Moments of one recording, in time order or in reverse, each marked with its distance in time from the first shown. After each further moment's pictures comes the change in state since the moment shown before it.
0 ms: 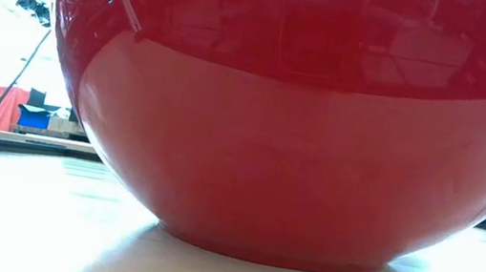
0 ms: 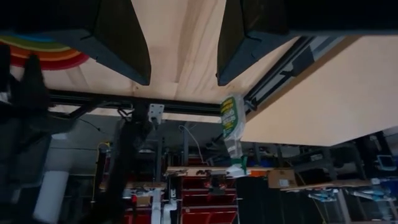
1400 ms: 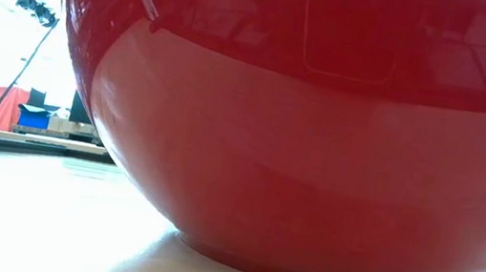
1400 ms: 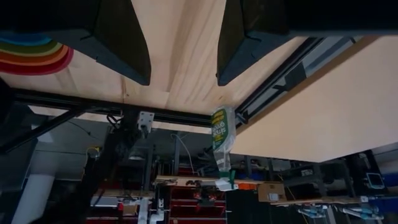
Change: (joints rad) left arm 0.043 0.001 0.000 -0.043 0.000 -0.043; right arm 0.143 0.170 0.096 0.175 -0.089 -0.164
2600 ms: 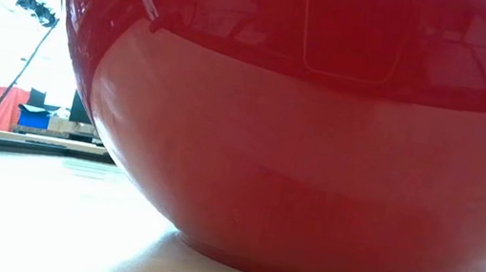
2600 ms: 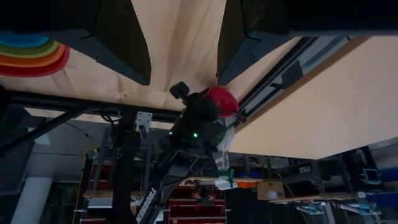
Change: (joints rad) left arm 0.001 0.000 0.000 0.002 -0.002 0.019; right arm -1.213 -0.401 -0.942 0.338 0.137 -0.302
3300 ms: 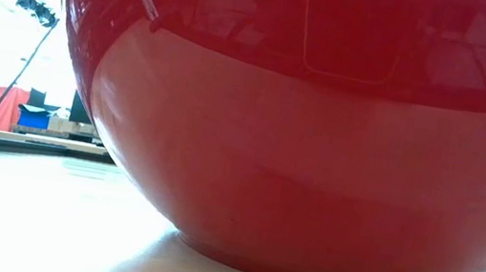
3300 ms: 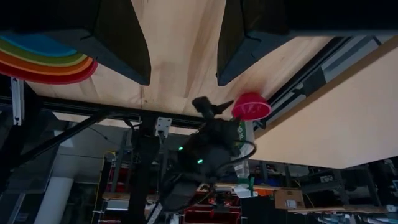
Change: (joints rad) left arm -0.069 0.000 0.000 -0.024 0.001 -0.048; right arm 0.107 -0.125 0.000 0.054 0.164 0.060
